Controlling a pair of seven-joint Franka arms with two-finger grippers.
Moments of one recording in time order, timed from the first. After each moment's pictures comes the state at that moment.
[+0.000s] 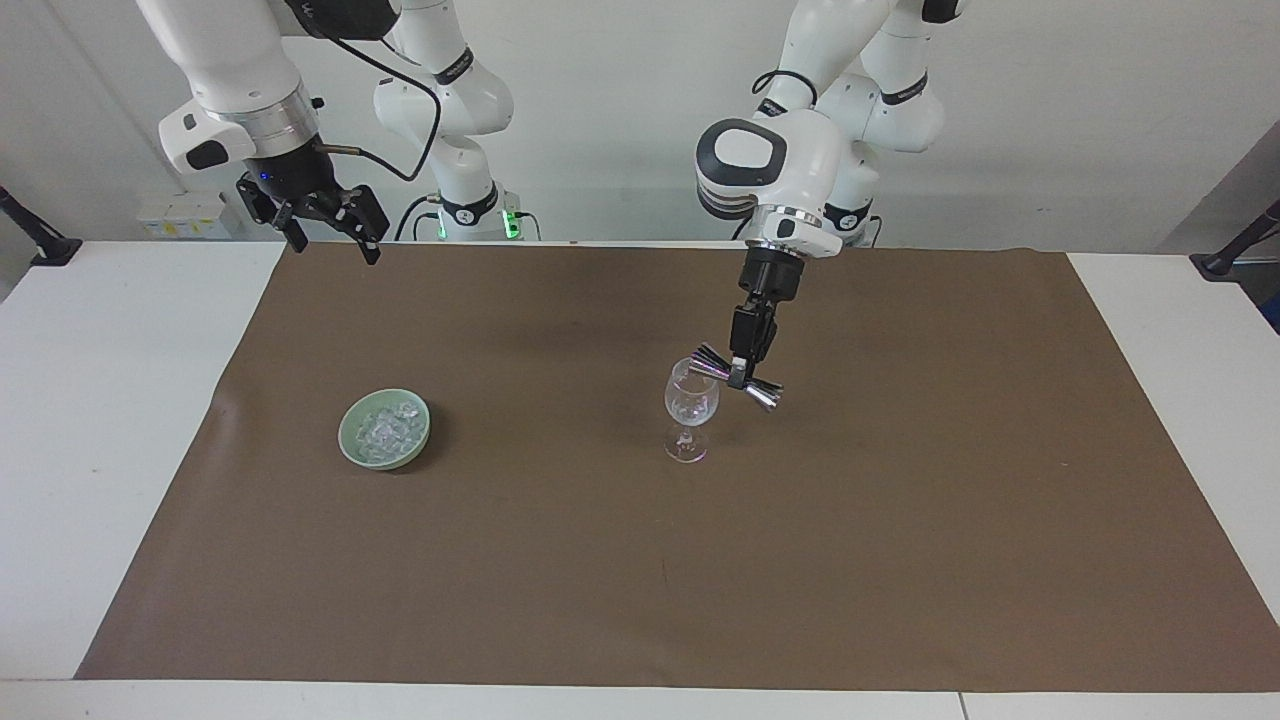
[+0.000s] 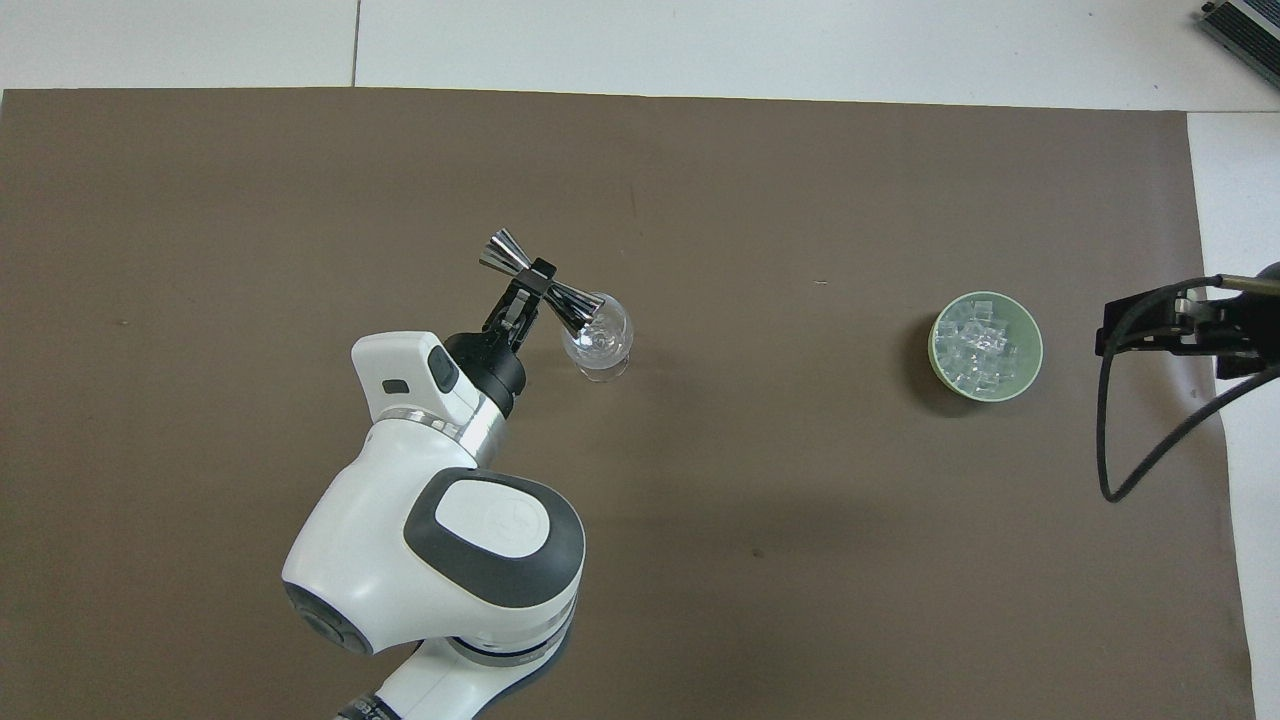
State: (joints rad) left arm -0.55 0.15 -0.24 -1.96 -1.78 3.47 0.29; right arm 0.02 -0.05 -0.02 -1.60 -0.02 1.53 0.21
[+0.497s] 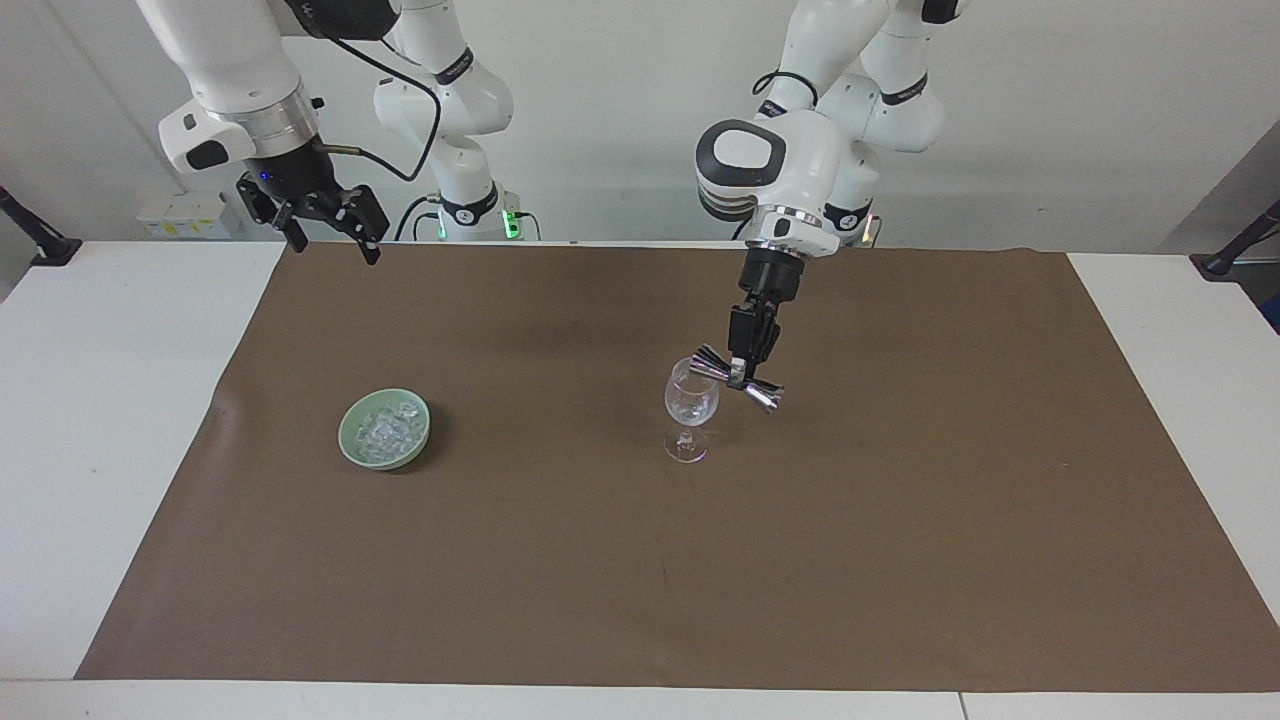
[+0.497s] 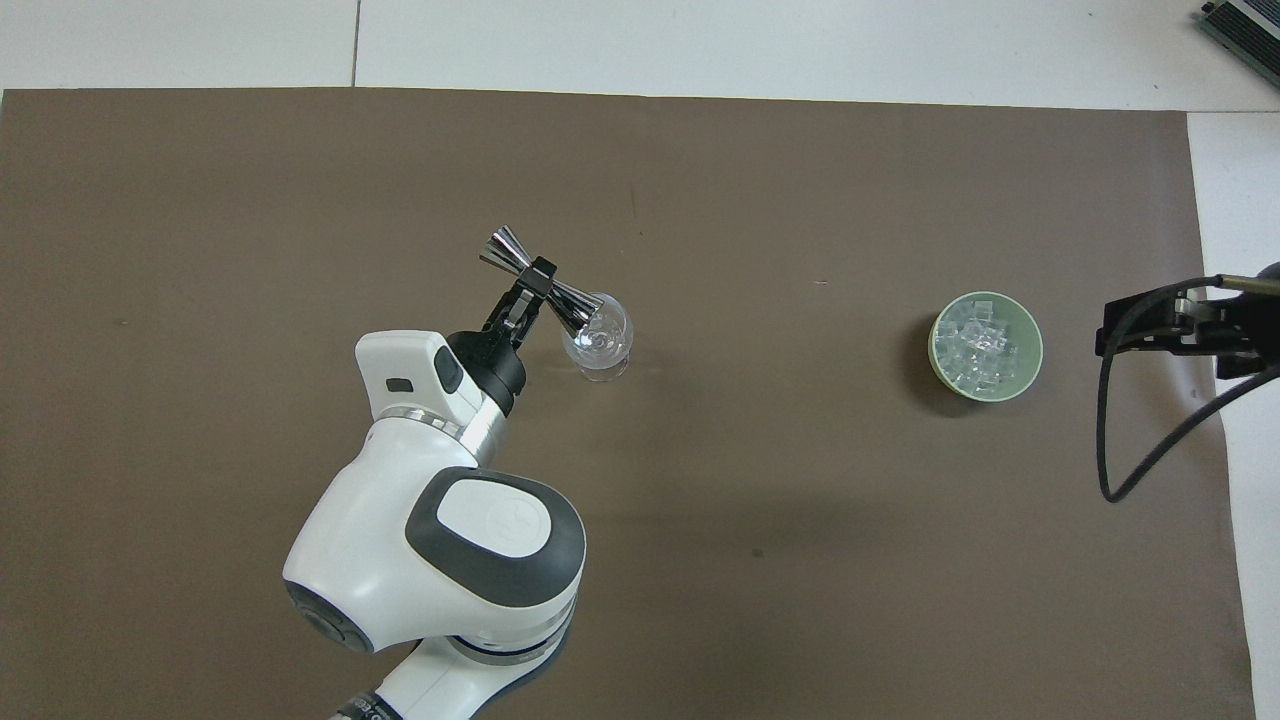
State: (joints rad) left arm -0.55 0.15 -0.24 -1.96 -1.77 3.48 0.32; right arm 0.02 -0.05 -0.02 -1.60 -0.02 1.53 0.21
